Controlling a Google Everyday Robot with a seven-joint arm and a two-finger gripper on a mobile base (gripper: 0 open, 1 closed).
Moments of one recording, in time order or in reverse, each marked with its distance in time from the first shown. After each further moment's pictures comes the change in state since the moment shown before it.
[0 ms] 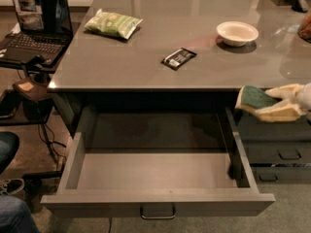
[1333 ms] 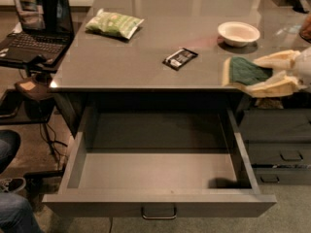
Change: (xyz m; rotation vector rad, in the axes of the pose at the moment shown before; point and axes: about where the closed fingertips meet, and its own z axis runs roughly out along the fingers) arm -0.115 0.026 -0.025 -0.106 -0.167 -0.222
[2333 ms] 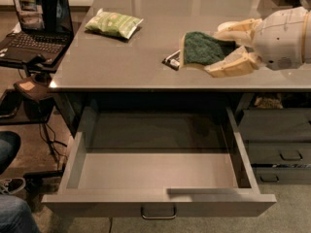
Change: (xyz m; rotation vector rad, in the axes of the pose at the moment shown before) arm -0.130 0.034 0.053 0.042 -0.003 -0.217
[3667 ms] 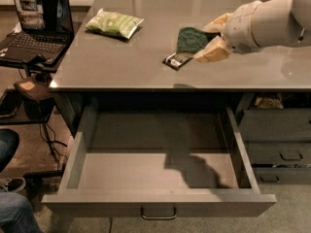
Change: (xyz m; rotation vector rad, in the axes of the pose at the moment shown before) arm 0.049 -0.064 0.066 0.127 0.260 -0.018
